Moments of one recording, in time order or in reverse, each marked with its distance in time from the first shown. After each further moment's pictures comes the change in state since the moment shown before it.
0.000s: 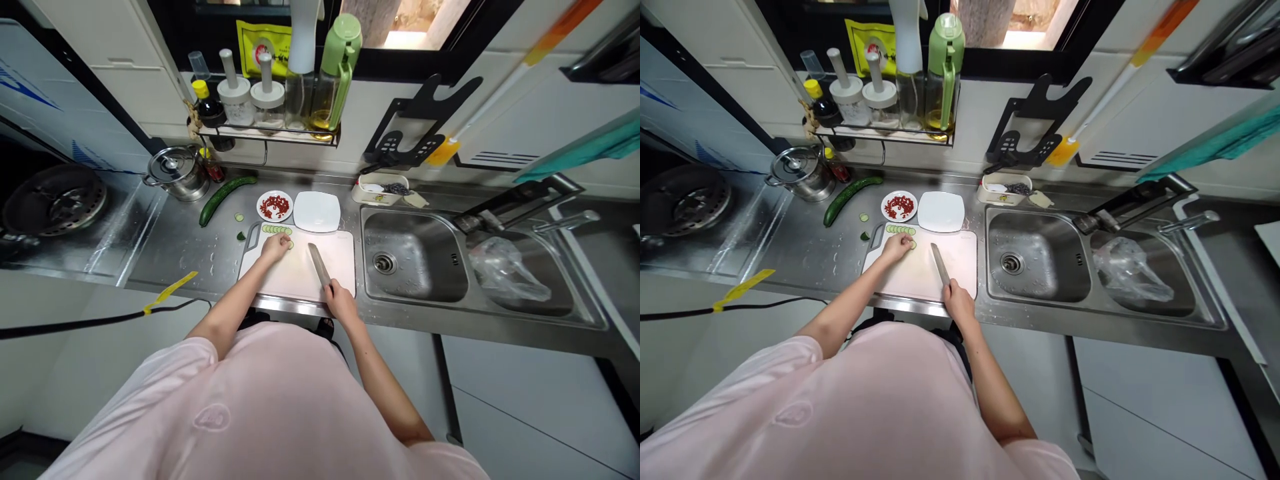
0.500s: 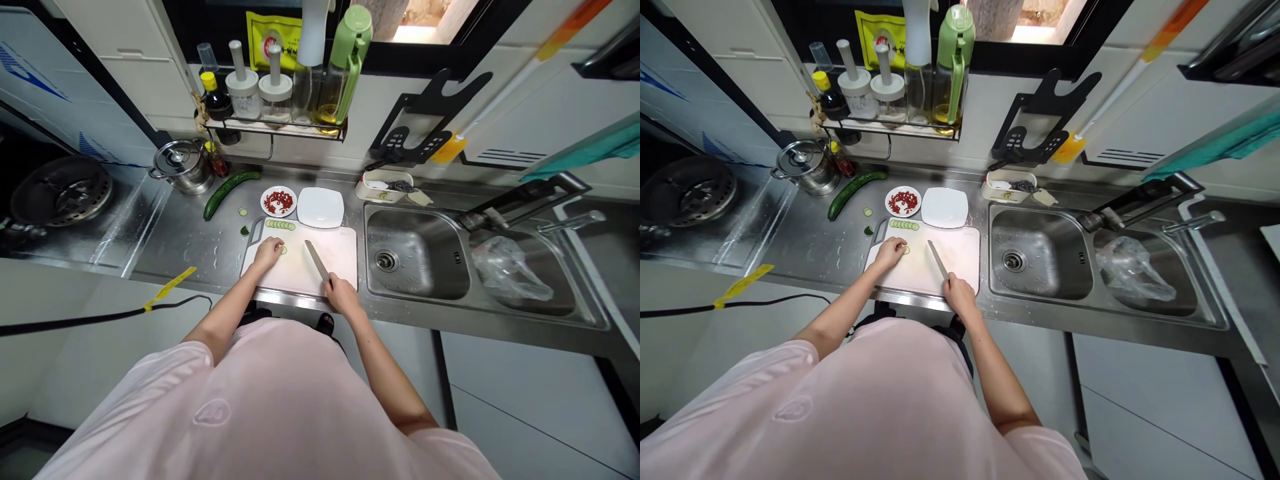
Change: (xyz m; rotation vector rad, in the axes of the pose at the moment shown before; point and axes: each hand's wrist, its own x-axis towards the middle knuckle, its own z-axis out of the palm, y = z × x) left_hand -0.040 -0.030 -0.013 0.128 0.066 0.138; right_hand -0.002 -0.012 -0.013 -0.102 -0.027 -0.086
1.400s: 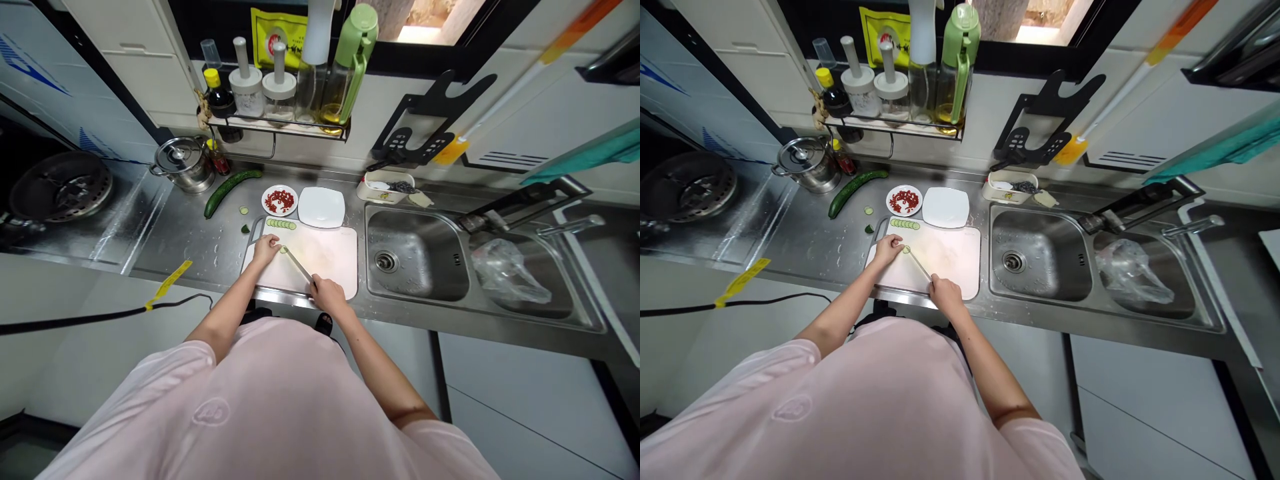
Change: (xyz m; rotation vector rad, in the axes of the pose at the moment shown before) left_hand 0.008 -0.019 0.008 -0.148 0.121 -0.104; right_hand -0.004 -0.034 -0.002 -0.109 -0.058 -0.166
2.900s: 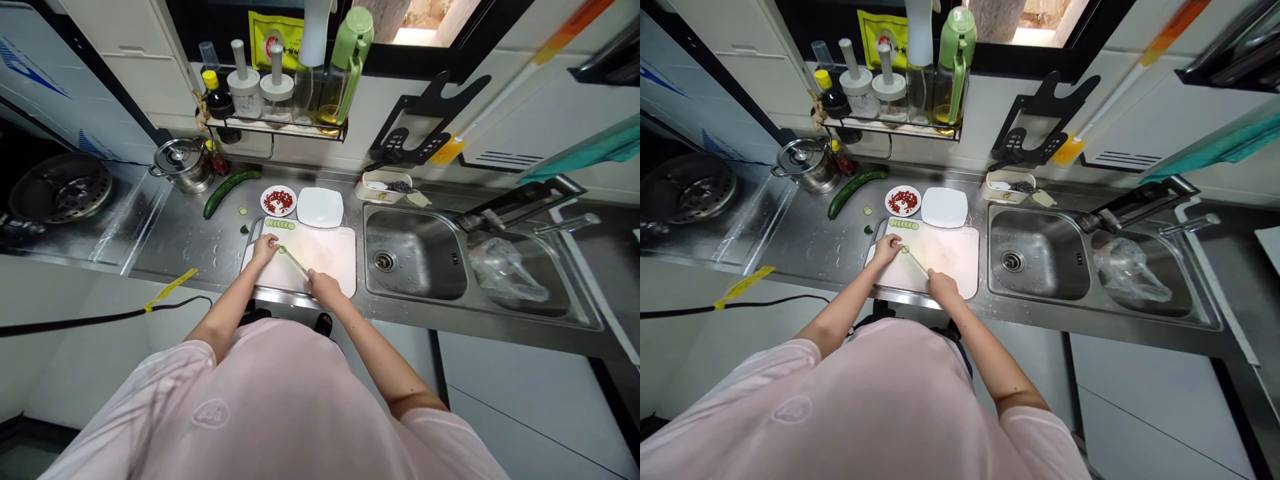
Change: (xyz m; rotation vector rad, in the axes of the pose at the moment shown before) left_hand 0.003 -0.002 0.001 -0.001 -0.012 -0.001; right_hand 0.020 0.000 -0.009 -0.020 -0.068 -0.069
